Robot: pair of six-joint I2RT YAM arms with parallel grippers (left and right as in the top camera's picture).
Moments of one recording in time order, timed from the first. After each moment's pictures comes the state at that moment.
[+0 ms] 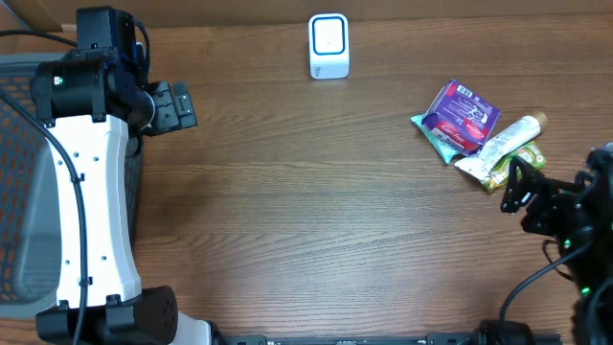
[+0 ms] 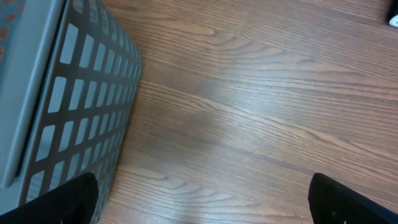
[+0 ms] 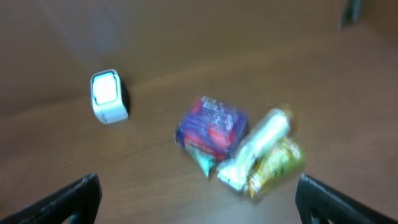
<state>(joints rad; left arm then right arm) 0.09 1.67 1.97 -1.48 -0.11 -0.21 -0.08 0.67 1.09 -0.85 -0.06 0.20</state>
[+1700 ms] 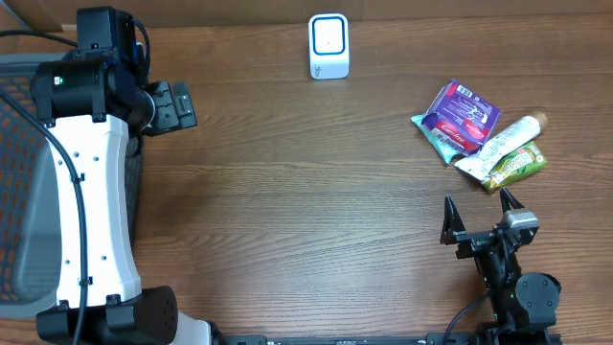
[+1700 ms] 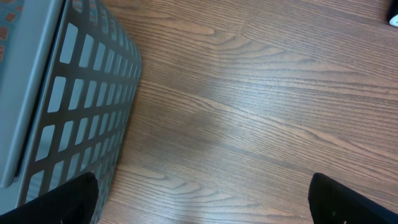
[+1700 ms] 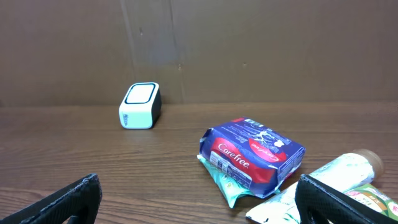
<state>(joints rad) 0.09 1.67 1.97 -1.48 -0.11 -0.21 0.06 0.02 0.02 -0.03 -0.11 0.09</state>
